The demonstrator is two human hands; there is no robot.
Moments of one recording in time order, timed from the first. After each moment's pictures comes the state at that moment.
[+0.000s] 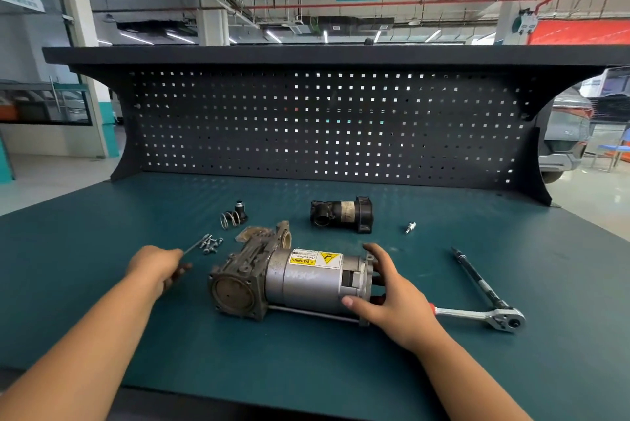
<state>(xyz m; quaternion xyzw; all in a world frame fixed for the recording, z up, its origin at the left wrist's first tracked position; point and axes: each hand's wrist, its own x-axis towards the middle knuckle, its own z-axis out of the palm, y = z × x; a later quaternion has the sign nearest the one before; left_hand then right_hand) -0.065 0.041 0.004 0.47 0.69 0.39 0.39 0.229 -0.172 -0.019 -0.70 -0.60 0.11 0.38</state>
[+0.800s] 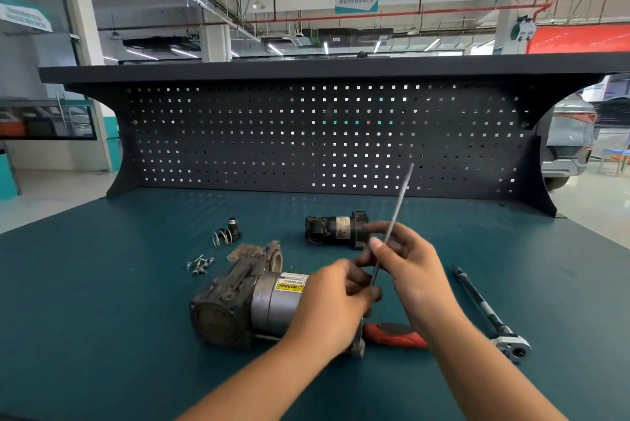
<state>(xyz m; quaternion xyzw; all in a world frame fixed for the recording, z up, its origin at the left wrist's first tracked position) 0.118 -0.130 0.037 0.77 0.34 0.38 0.37 0.237 -0.160 0.045 -0.47 -0.51 0.22 0.69</state>
